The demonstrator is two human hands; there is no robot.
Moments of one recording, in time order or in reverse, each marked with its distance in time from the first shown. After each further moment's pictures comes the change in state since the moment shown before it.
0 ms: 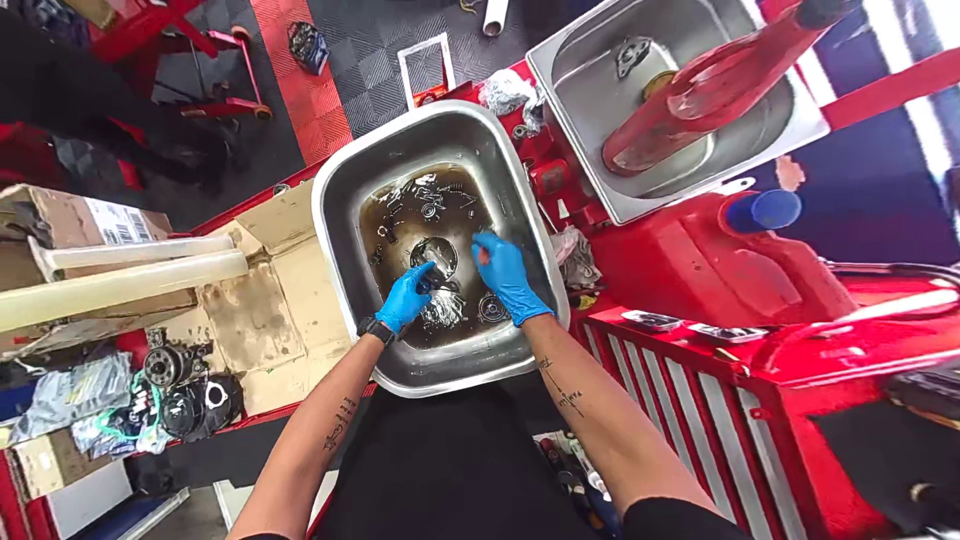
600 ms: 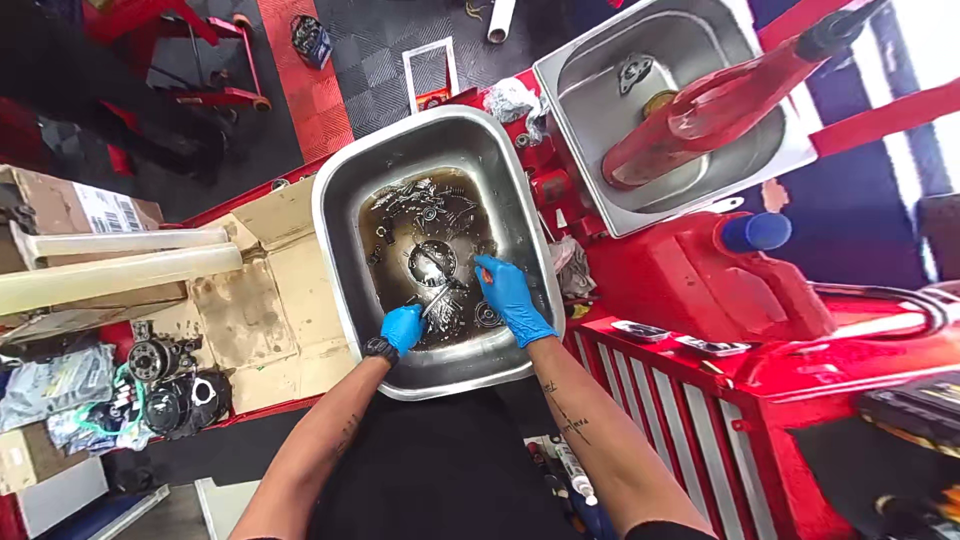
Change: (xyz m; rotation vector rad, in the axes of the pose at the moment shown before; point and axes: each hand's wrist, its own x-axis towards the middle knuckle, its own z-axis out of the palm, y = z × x) left_hand -0.025 -0.023 0.036 0.577 -0.177 -0.279; right_hand -0.022 0.002 -0.009 -0.080 -0.112 0.045
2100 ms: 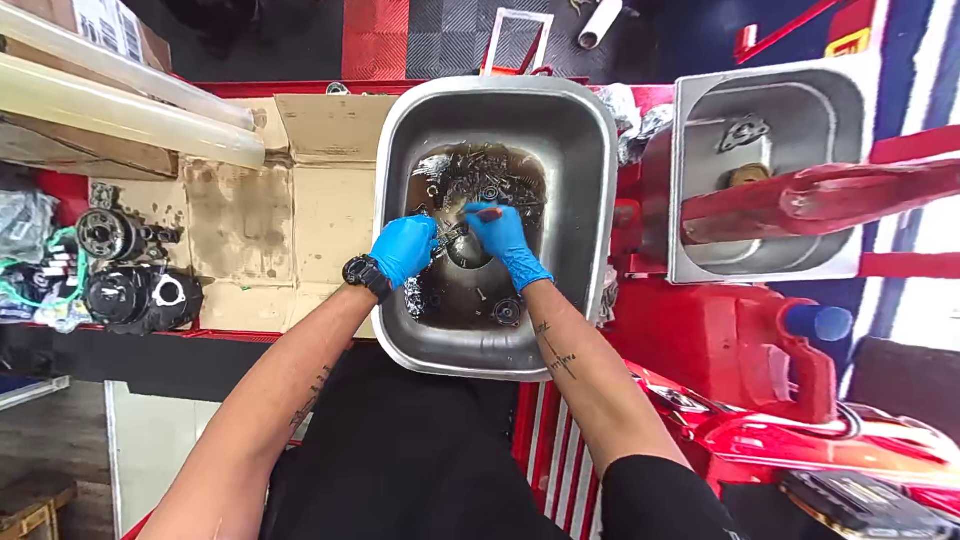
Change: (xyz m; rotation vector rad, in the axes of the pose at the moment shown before) left_hand -0.050 -0.042 -0.112 -0.127 0.409 0.173; right_hand 0.084 -0.084 0.045 0.088 -0.173 -0.297
